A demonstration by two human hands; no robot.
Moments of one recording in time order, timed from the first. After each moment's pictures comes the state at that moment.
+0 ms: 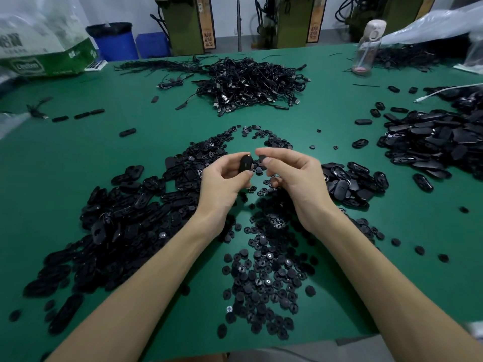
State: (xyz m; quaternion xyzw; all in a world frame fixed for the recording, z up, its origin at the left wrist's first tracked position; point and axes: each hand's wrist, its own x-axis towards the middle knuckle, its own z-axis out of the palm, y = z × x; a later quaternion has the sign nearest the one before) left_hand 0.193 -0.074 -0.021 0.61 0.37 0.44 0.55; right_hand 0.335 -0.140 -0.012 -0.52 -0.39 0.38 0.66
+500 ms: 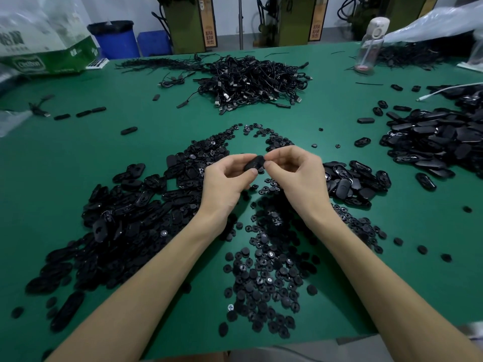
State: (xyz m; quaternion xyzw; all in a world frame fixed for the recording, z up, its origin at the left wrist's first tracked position) left_hand 0.194 -0.073 -0.024 0.63 0.38 0.44 0.52; right_hand 0.333 -0.139 -0.015 -0.62 -0.45 0.20 0.61
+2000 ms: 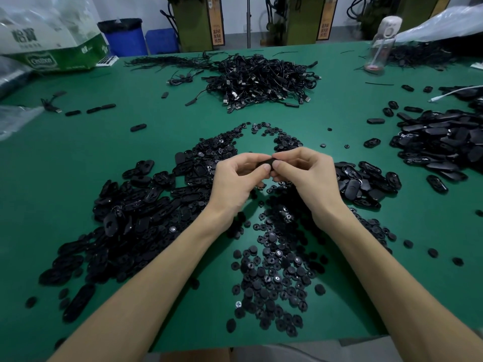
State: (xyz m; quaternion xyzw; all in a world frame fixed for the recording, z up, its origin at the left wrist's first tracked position) left_hand 0.192 -0.075 -0.019 0.64 0.33 0.43 0.54; right_hand 0.338 -0.139 -0.016 -0.57 -0.42 0.30 0.64
